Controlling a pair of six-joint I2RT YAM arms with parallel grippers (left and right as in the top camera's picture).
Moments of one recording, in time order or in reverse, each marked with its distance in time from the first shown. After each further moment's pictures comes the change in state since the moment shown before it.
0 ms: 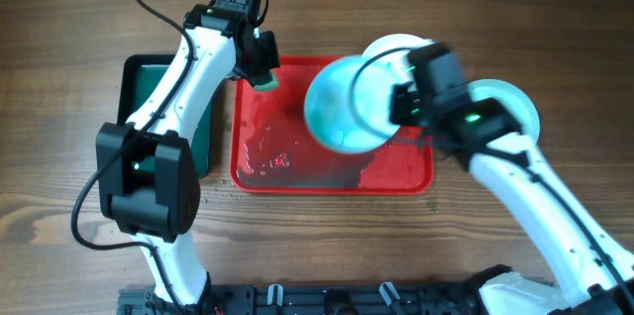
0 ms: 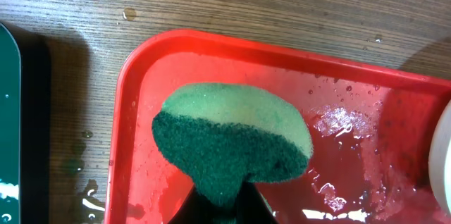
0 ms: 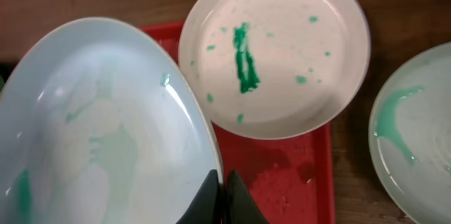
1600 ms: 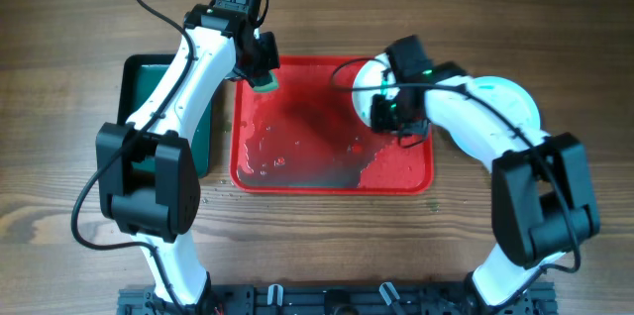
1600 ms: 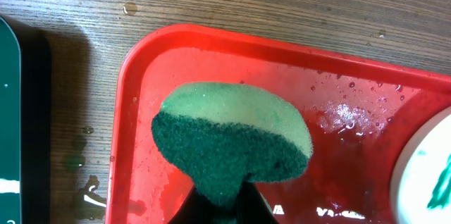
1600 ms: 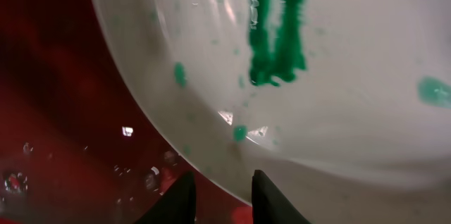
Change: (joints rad) left arm 0.000 0.000 0.000 -0.011 0.000 0.000; right arm -0.011 0.473 0.099 -0.067 -0.256 -0.022
